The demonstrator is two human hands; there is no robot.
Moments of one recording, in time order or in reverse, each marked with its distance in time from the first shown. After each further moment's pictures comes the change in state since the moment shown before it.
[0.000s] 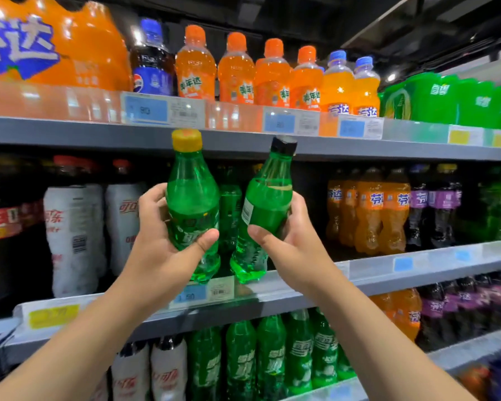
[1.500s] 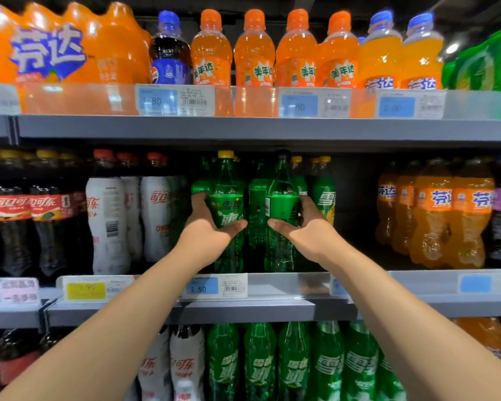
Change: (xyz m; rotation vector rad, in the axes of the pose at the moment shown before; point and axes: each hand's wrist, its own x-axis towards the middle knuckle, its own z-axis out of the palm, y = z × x) left_hand 0.036 -0.060 0.046 0.478 0.084 -0.773; right_hand 0.077 0.103 -0.028 -0.301 -0.115 0.344
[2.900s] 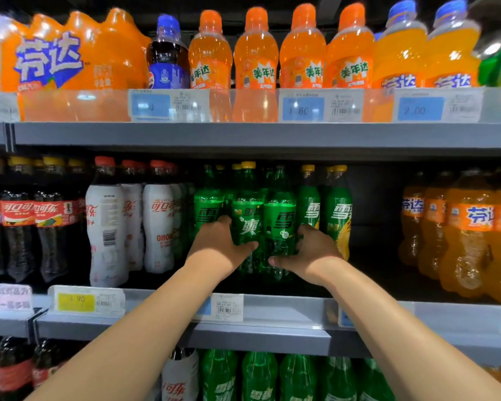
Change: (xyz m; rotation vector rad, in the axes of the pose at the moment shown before) left_hand 0.018 -0.003 0.026 0.600 0.048 0.130; right_hand 0.027 0.018 0.011 -0.326 -0.064 -0.014
